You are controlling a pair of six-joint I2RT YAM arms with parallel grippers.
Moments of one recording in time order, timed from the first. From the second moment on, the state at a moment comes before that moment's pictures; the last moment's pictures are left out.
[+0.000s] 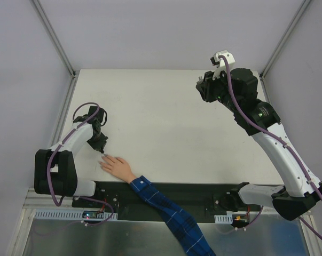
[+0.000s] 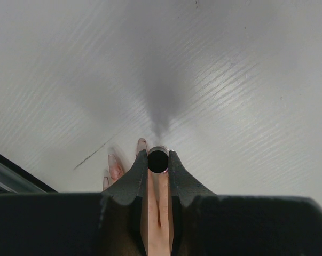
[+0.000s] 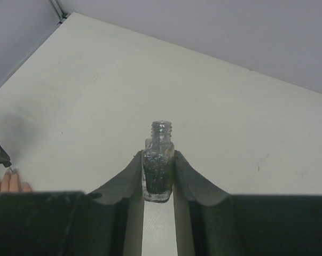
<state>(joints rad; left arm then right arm) -0.06 1.37 0.83 -0.86 -0.27 -0.88 0.58 1.22 1.53 -0.57 0.07 0.07</state>
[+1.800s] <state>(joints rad) -0.06 1.37 0.82 -0.86 -0.27 -0.89 0.57 1.22 1.53 -0.57 0.06 0.07</state>
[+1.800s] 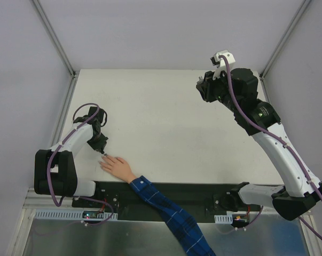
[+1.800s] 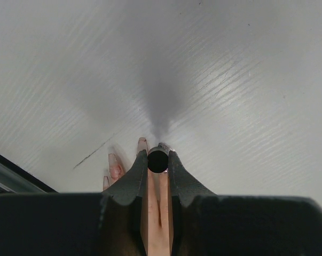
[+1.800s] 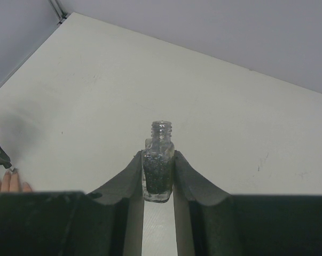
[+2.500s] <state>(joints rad) -0.05 1.37 0.82 -0.84 -0.24 -0.89 0.57 1.22 1.53 -0.57 0.05 0.07</state>
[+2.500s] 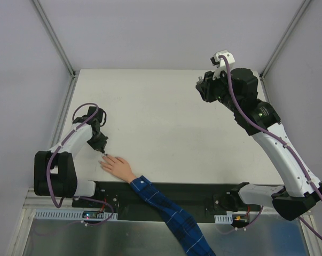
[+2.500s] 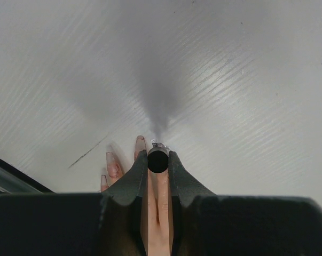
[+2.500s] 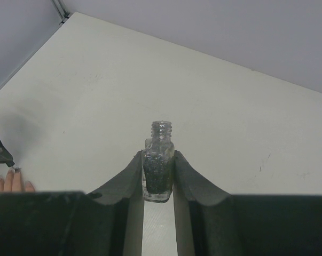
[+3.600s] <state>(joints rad) -0.05 1.37 0.83 -0.87 -0.24 -0.91 0.57 1.22 1.53 -0.57 0.04 0.08</state>
